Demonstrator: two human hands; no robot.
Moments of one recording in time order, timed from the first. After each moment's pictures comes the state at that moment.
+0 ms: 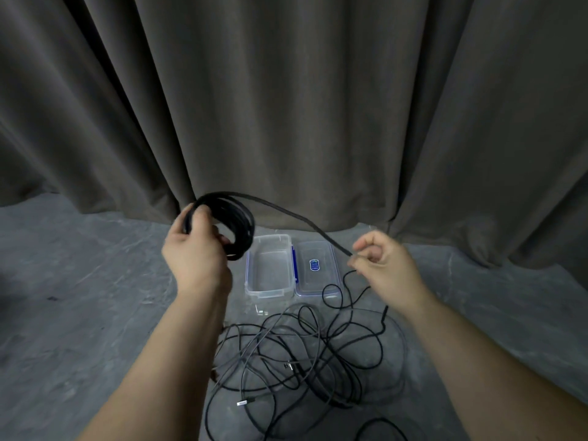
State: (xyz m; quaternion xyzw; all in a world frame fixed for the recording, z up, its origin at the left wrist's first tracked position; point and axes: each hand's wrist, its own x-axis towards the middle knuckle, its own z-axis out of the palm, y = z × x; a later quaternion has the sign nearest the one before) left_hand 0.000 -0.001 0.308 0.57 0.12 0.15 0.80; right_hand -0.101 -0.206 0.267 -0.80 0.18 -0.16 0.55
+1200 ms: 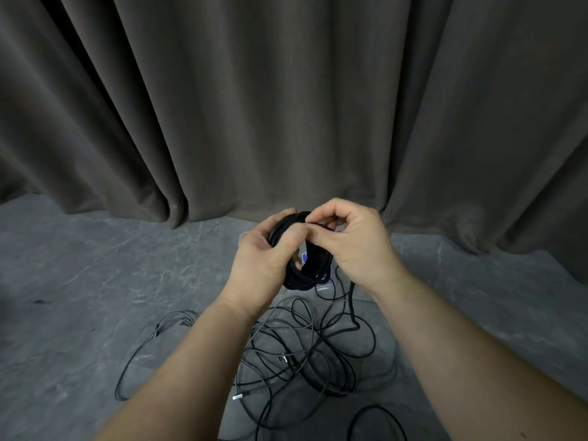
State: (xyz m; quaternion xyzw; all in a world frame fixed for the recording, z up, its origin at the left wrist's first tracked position) left_hand -0.054 -0.040 0.304 0.65 -0.17 -0.14 0.73; right_hand -0.096 -0.169 0.316 -0.74 0.05 -0.23 0.63
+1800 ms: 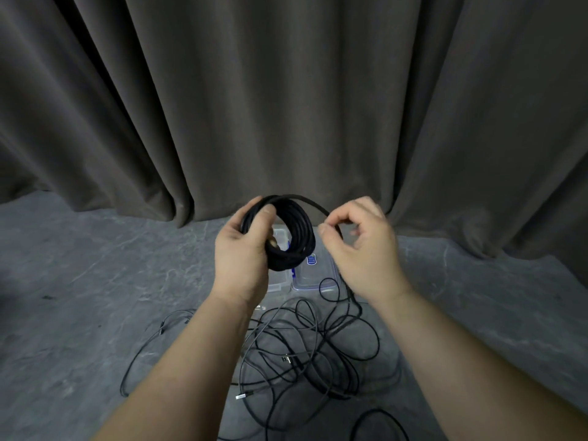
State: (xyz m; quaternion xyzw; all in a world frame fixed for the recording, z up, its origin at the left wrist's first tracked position) left_hand -0.034 -0.035 0.304 0.56 -0.03 -0.04 0.82; right_hand -0.093 -0.173 0.294 -0.82 0.05 -0.38 0.43
